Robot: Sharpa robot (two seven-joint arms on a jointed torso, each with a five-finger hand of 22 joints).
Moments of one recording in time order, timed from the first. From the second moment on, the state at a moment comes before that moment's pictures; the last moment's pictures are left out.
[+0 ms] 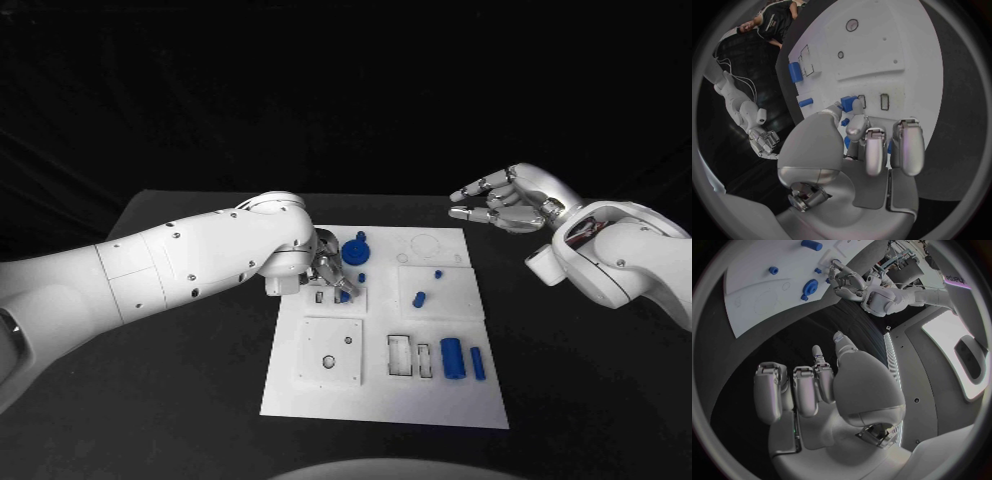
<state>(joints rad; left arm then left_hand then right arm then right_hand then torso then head) 1.29 -0.52 -0.04 1.33 -0.97 0.29 -0.70 1.26 -0.06 0.30 0.25 0.08 0.92 0.03 0.62 0.65 1.33 -0.03 1.18 1.13 1.46 -0.09 1.57 1.31 0.05 1.47 0.02 1.46 1.31 1.21 -1.03 0.03 1.59 -0.92 -0.35 0.12 1.29 -0.04 0.01 0.14 0.26 1.00 0.15 0.08 0.07 1.47 0.05 1.40 1.31 1.47 -0.02 1.50 1.31 0.05 1.45 0.09 1.45 1.31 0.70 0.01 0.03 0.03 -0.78</state>
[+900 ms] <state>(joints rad) 1.28 -0.55 -0.04 1.34 -0.92 0.29 -0.70 1.20 -0.15 0.58 0.24 0.32 0.88 0.04 0.62 0.69 1.33 -0.04 1.15 1.11 1.47 -0.09 1.57 1.31 0.05 1.47 0.02 1.46 1.31 1.21 -1.02 0.03 1.58 -0.92 -0.35 0.12 1.29 -0.04 0.00 0.14 0.26 1.00 0.15 0.08 0.07 1.47 0.05 1.40 1.31 1.47 -0.02 1.50 1.31 0.05 1.45 0.09 1.45 1.31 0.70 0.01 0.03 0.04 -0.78</state>
